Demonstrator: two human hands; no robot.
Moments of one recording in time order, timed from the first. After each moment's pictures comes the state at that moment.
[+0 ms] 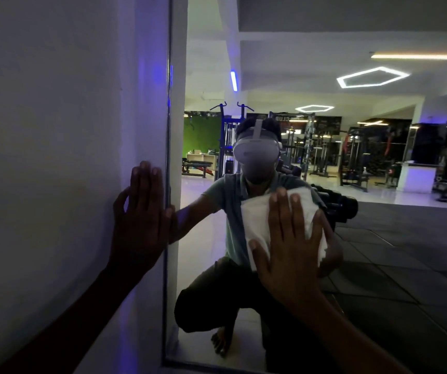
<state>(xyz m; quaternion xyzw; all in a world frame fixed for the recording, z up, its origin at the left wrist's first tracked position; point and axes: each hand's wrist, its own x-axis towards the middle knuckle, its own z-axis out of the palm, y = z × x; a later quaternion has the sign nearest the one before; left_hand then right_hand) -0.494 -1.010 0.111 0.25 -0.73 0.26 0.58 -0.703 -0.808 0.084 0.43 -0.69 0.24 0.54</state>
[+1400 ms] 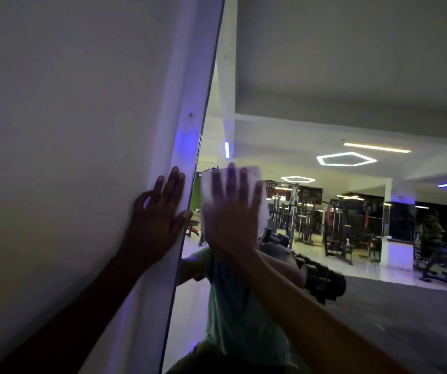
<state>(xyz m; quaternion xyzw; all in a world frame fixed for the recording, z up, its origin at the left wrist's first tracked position) -0.493 -1.050 0.253 0.18 -0.73 0.23 0.62 -0.625 -0.915 0.281 0.44 -0.61 0.23 0.62</state>
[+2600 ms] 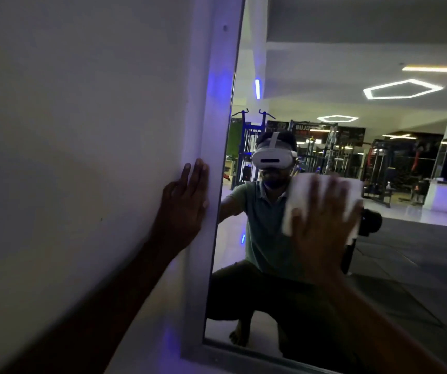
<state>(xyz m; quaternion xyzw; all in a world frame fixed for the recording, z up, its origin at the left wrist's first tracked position) -0.455 -1.033 0.132 0.22 -0.79 0.23 0.52 -0.681 -0.829 0.125 0.35 -0.71 0.29 0.54</state>
